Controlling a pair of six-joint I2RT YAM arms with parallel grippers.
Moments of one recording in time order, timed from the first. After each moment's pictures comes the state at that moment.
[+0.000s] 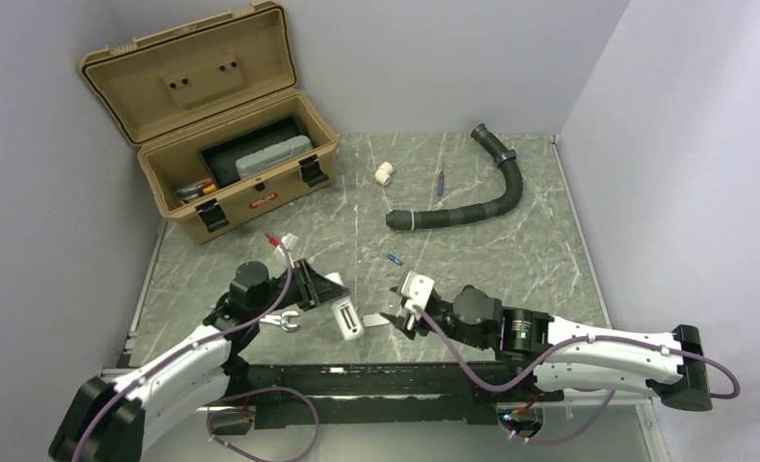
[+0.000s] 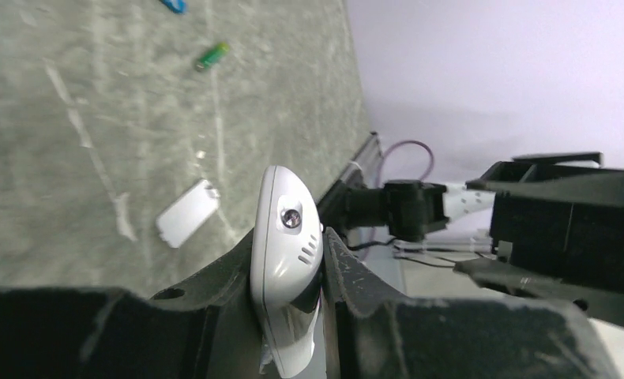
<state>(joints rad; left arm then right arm) -0.54 0.86 0.18 0.48 0.56 -1.08 1.32 0.74 0.56 -0.05 0.13 -0.24</state>
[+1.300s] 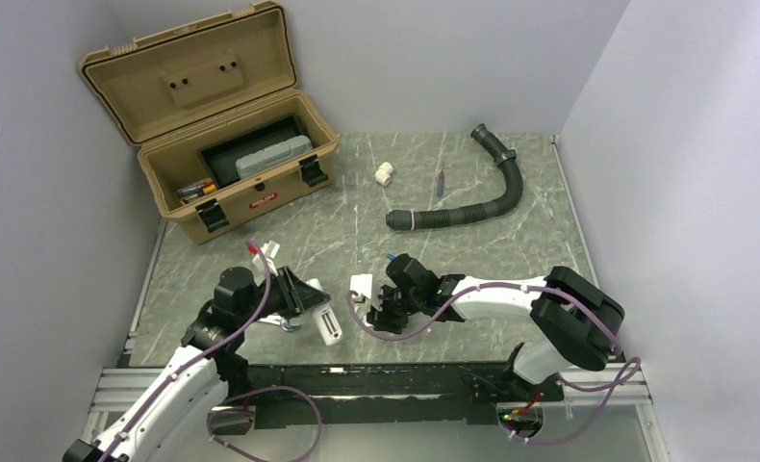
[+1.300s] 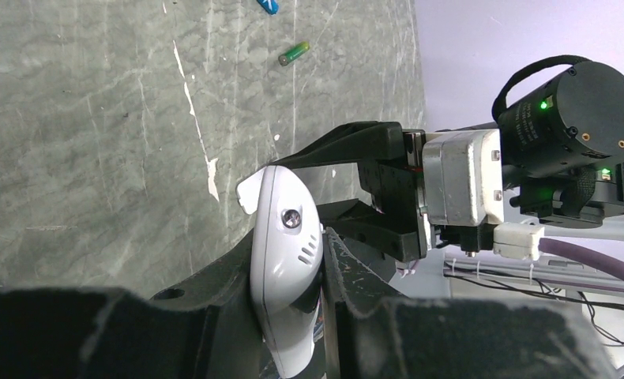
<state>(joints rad) -0.41 0.51 0.22 -0.08 0.50 -0.89 0.97 1.49 0.63 0.02 -0.40 -0.38</state>
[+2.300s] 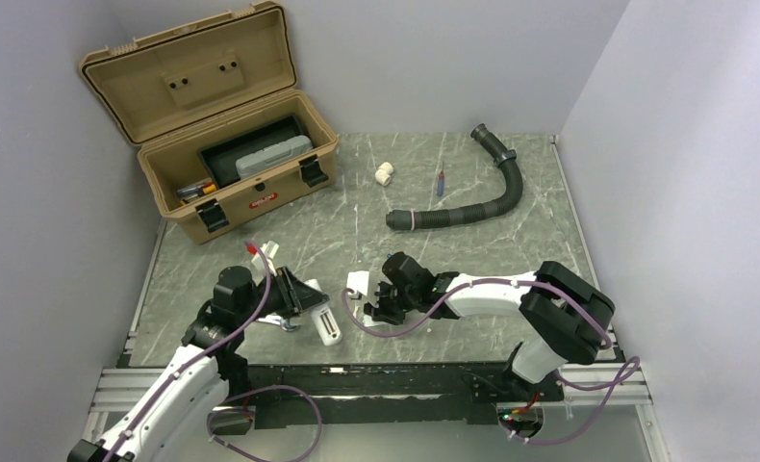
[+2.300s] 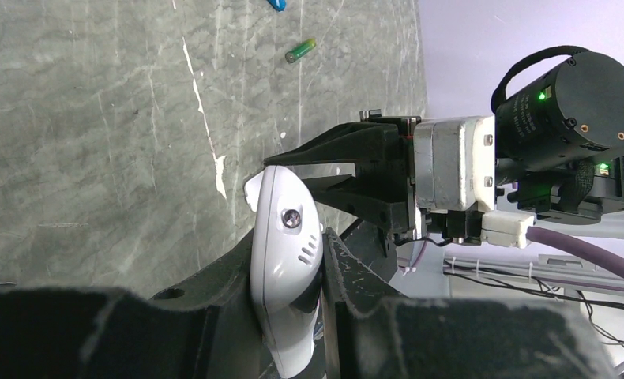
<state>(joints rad) -0.36 0.53 0.21 -0.07 0.54 -0.88 0.96 1.55 0.66 0.05 -0.35 -0.40</state>
